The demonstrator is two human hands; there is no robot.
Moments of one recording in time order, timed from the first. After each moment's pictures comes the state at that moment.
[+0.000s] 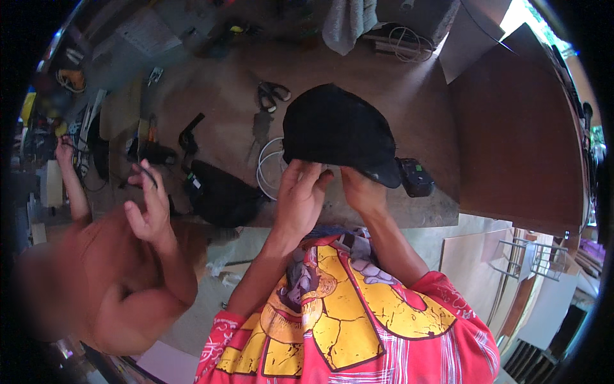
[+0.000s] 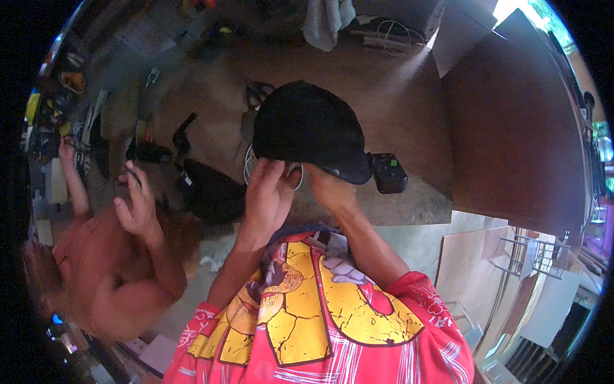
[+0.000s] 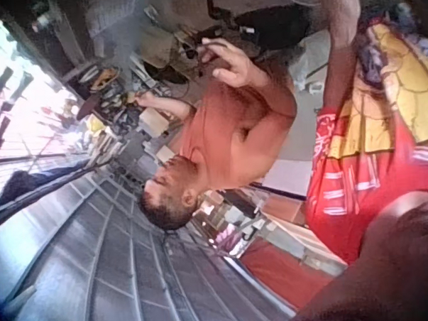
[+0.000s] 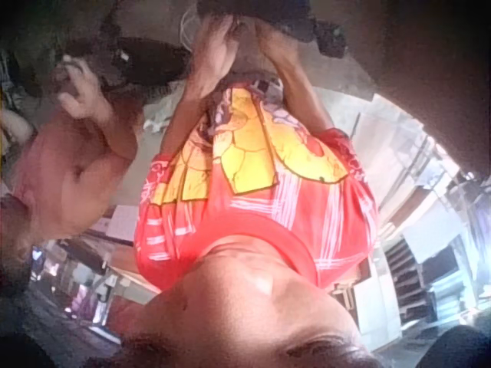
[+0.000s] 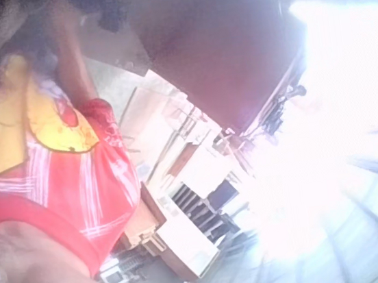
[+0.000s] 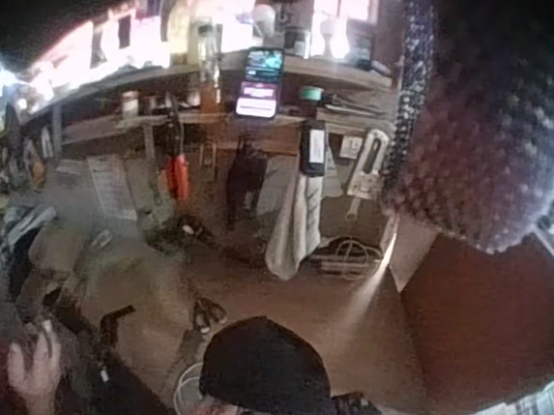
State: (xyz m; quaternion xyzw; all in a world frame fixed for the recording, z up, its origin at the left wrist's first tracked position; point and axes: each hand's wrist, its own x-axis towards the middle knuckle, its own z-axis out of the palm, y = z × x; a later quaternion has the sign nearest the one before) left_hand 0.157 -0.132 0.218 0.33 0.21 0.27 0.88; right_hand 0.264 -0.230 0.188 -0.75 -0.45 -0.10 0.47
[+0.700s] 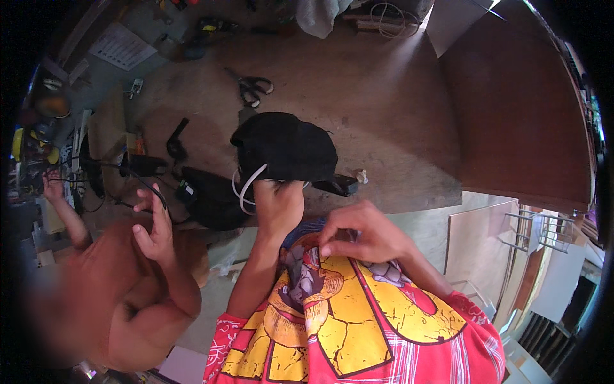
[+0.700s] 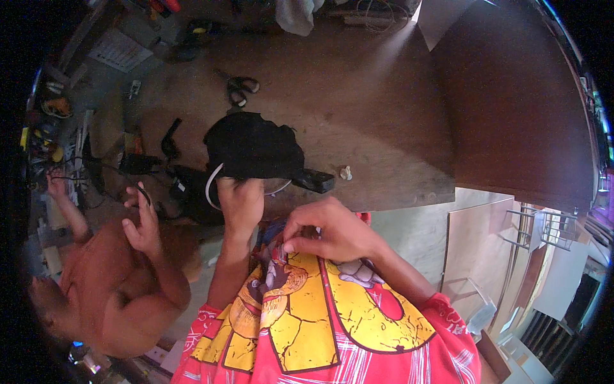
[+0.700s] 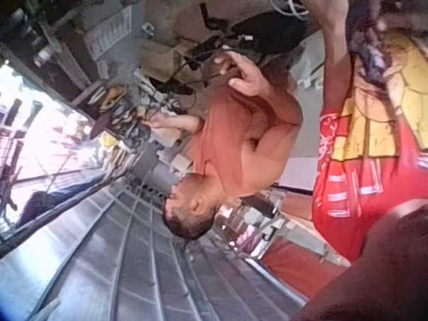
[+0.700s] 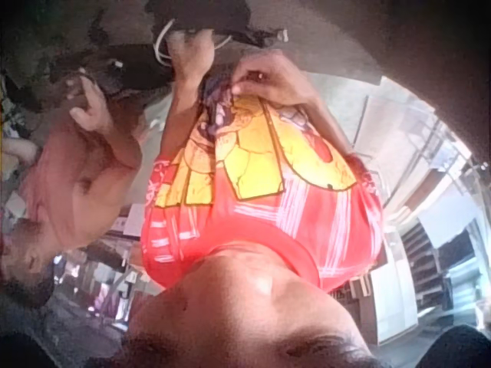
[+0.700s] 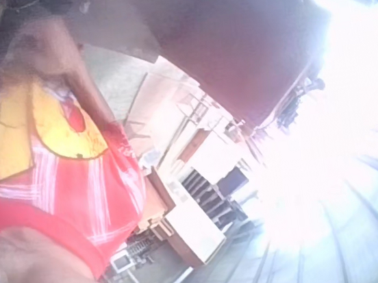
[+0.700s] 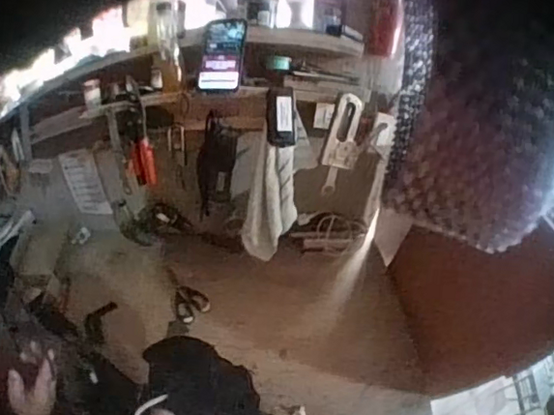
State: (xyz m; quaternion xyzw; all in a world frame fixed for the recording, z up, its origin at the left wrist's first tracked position) left_hand 0.133 -0.102 0.231 0.72 0.23 0.28 0.59; right_hand 0.236 -0.287 0.251 -0.56 -0.44 0.44 0.55
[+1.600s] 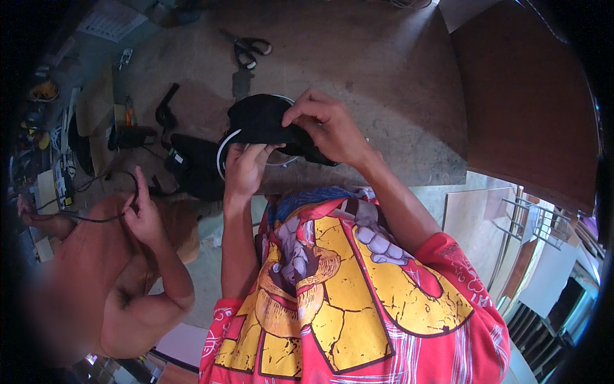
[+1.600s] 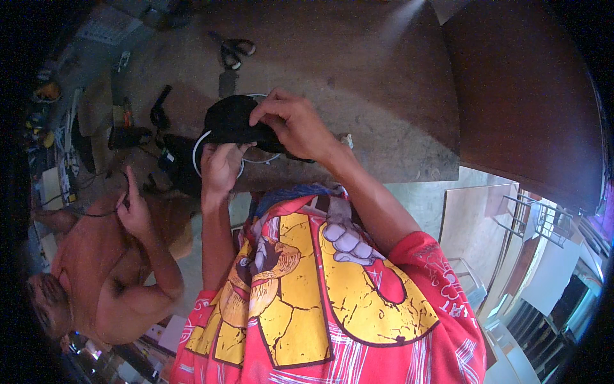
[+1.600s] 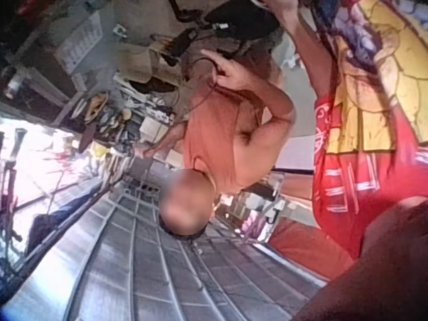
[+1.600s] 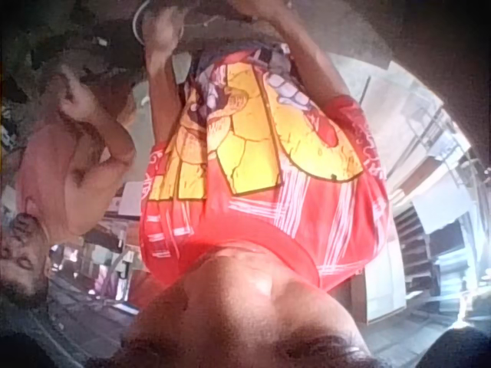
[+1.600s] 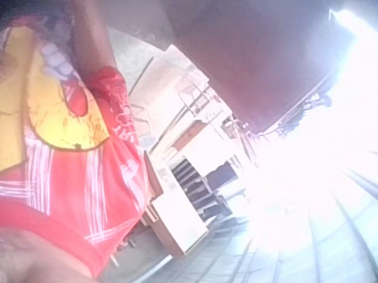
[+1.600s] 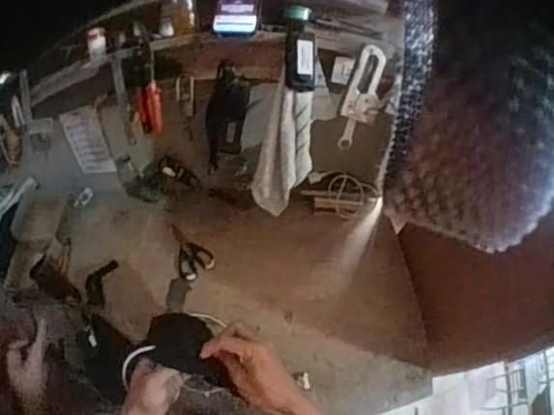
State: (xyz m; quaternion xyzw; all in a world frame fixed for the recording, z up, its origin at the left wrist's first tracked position) left_hand 0.102 -0.050 0.143 0.44 0.17 0.19 0.86; right_hand 0.277 -0.189 0.178 -0.64 -0.49 0.20 0.56
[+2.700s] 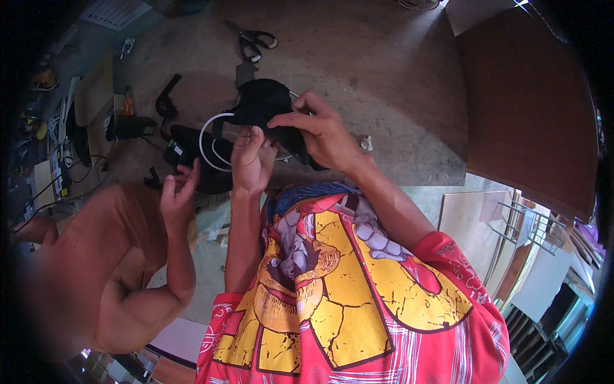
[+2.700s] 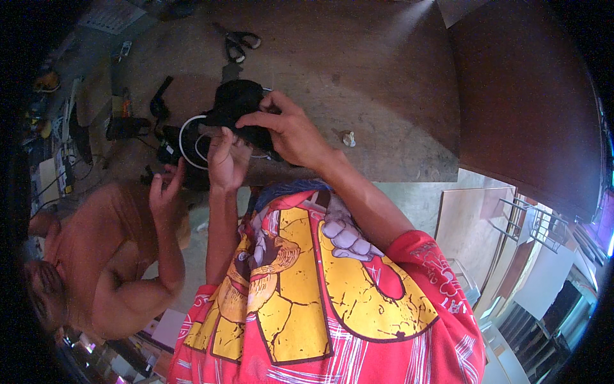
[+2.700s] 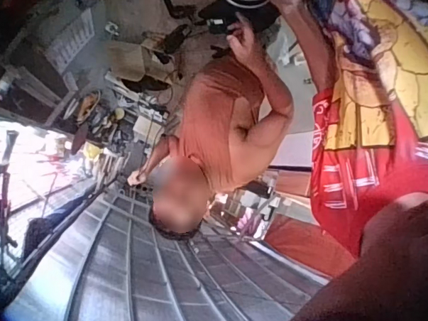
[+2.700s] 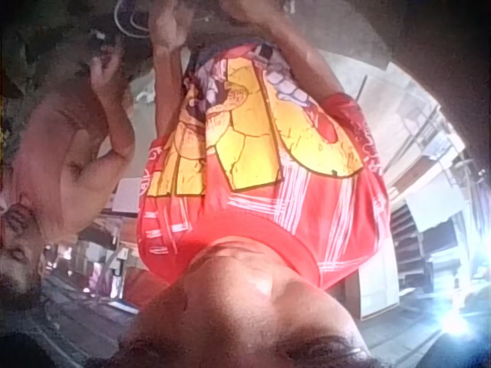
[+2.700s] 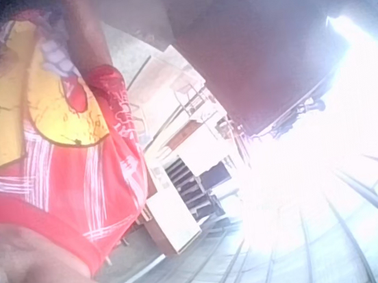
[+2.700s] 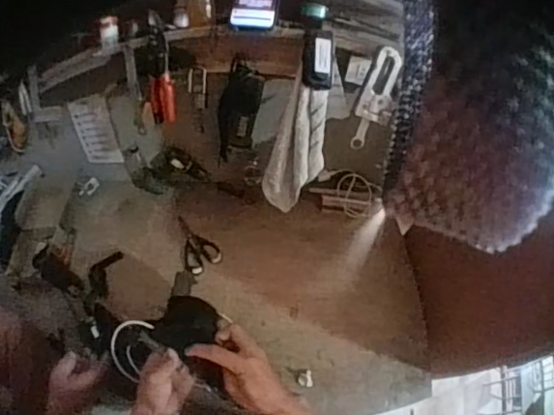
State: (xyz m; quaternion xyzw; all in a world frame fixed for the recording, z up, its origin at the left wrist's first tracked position) left_hand 0.101 -0.068 0.137 0.33 0.25 0.24 0.88; right_hand 0.250 -0.184 0.164 -0.64 -0.51 0.14 0.55
